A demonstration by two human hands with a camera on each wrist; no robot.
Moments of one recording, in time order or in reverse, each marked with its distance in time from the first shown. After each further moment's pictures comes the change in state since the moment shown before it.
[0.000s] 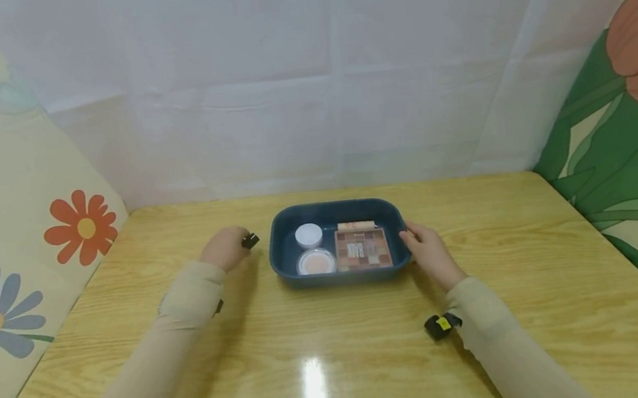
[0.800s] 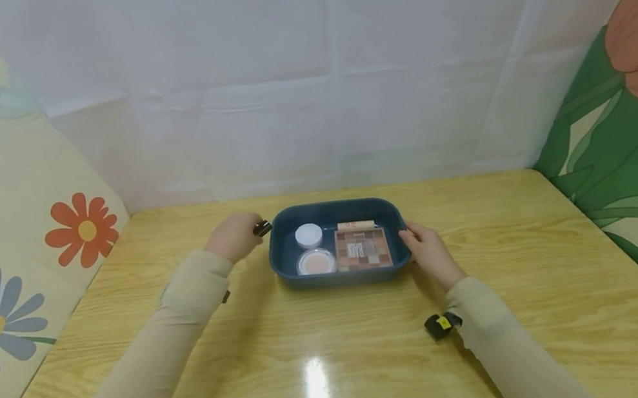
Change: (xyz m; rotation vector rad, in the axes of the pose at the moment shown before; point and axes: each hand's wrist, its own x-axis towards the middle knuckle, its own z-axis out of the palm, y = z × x) left_hand 0.000 0.043 -0.030 0.053 -0.035 0.051; right_hand -0.001 0.000 -0.001 0.021 -0.004 0.011
